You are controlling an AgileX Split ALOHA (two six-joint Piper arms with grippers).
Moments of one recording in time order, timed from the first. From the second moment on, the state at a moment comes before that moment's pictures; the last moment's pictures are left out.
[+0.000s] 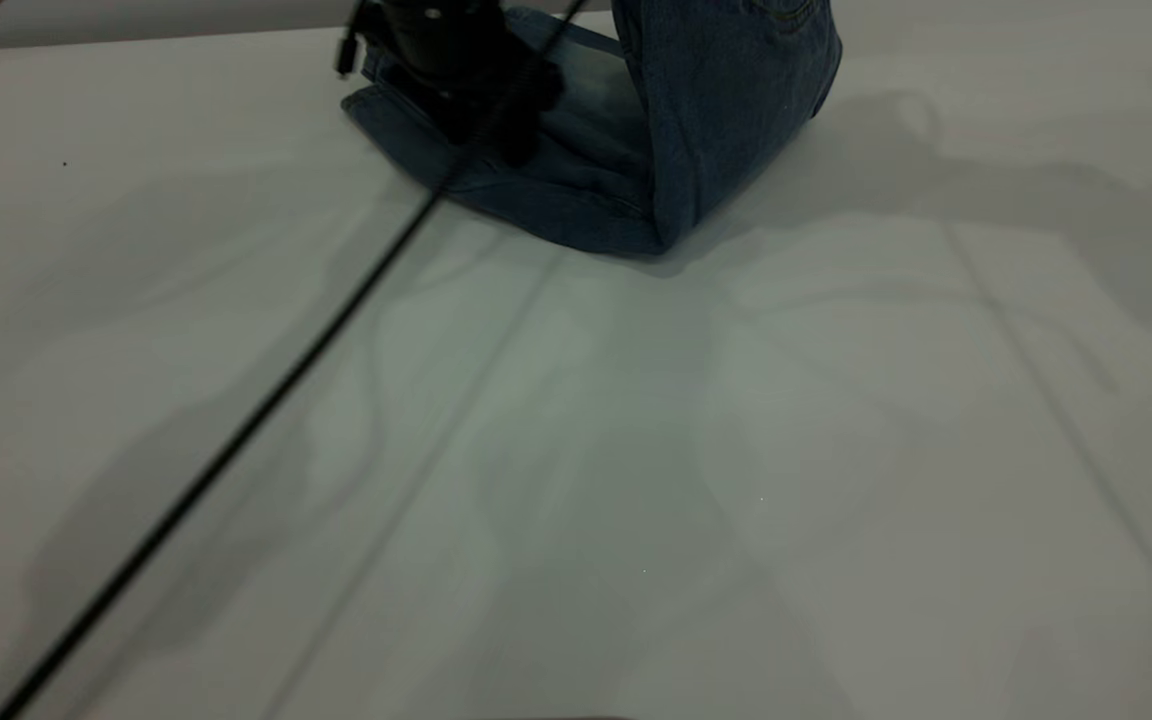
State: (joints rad) left arm -0.41 2.71 -2.33 -0.05 0.86 0.24; right arm 0.08 2.15 -1.65 1.30 0.95 -1.00
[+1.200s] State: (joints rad) left arm -0.38 2.68 -2.86 0.18 1.17 0.14; right arm 0.12 2.17 -1.73 1.20 0.83 -0.91
